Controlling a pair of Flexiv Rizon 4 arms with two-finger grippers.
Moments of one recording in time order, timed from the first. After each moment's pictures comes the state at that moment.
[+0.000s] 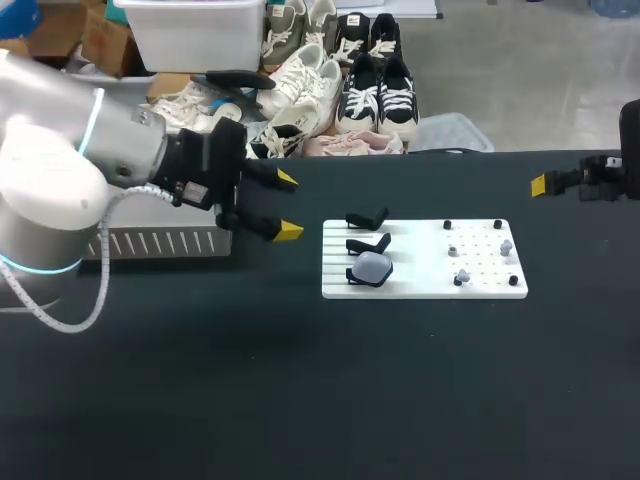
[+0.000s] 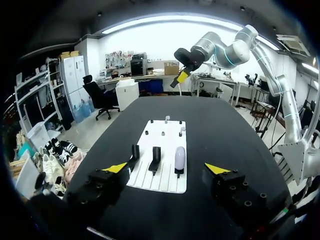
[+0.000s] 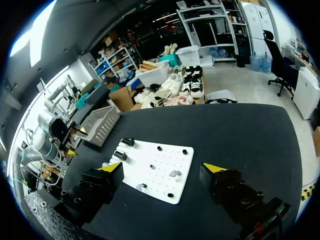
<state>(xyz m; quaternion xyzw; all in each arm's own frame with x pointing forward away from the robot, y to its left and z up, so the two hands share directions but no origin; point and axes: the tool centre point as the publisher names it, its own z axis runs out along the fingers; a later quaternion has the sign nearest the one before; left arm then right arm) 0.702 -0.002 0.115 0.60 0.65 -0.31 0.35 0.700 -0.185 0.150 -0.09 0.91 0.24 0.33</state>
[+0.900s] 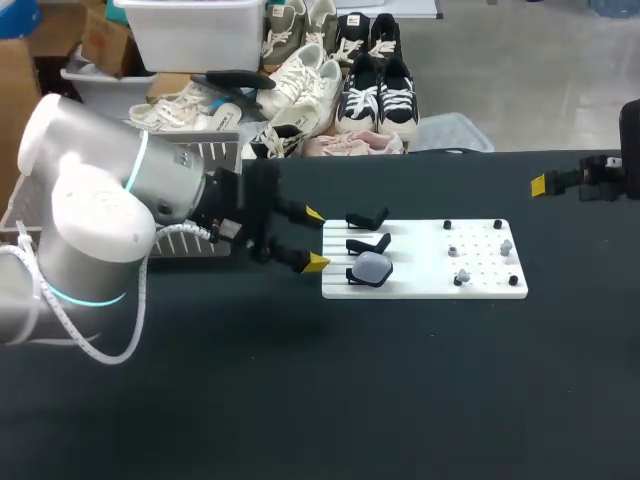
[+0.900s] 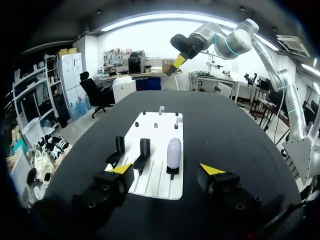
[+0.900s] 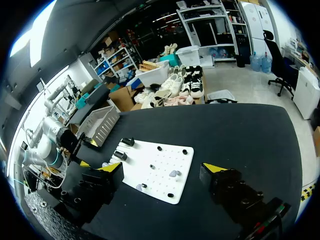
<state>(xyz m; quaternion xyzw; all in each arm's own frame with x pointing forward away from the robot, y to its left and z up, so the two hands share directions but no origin) 0.689 -0.036 0.061 0.60 0.65 -0.32 0.35 0.700 -0.185 0.150 -0.09 0.91 0.24 0.33</state>
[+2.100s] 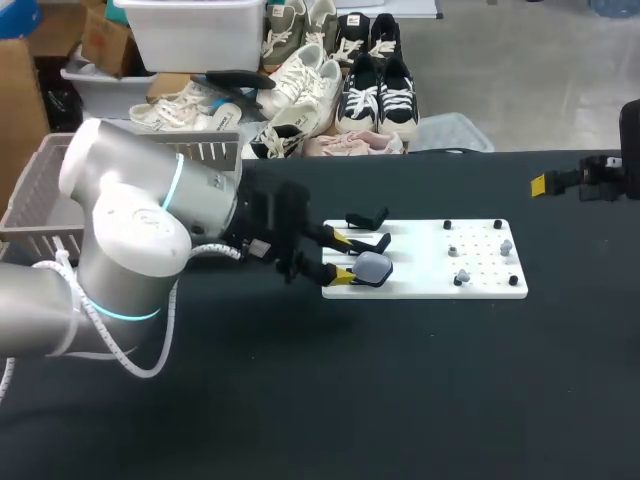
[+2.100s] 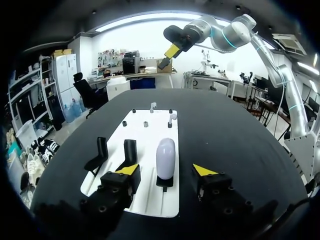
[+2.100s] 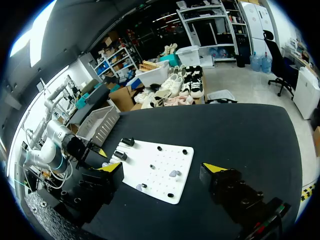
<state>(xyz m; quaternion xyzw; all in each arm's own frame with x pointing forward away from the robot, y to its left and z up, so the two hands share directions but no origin) 0.682 -0.072 0.031 0.61 0.63 -0.33 0.34 0.700 -0.185 0.150 -0.09 0.91 0.24 0.33</state>
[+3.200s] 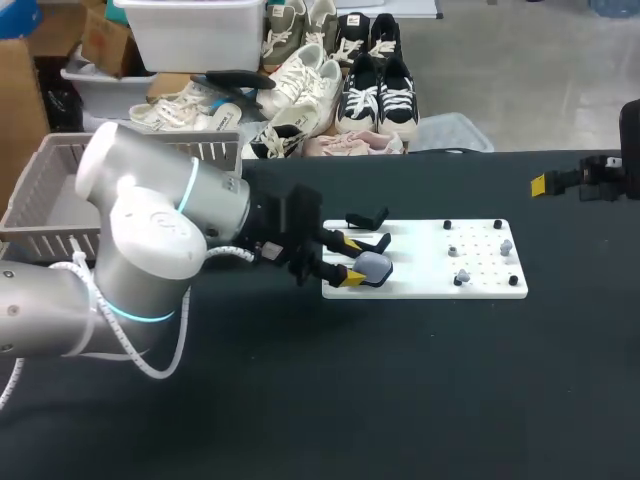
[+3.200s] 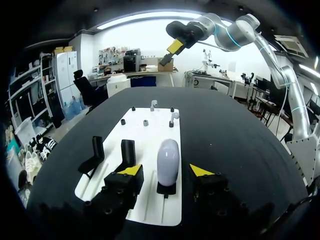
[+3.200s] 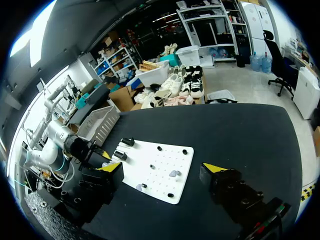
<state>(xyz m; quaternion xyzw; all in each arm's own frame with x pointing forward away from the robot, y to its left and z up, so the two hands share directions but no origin) 0.685 -0.086 0.023 0.61 0.64 -0.33 0.34 0.700 -0.185 0.150 -0.09 0.91 0.24 0.33</state>
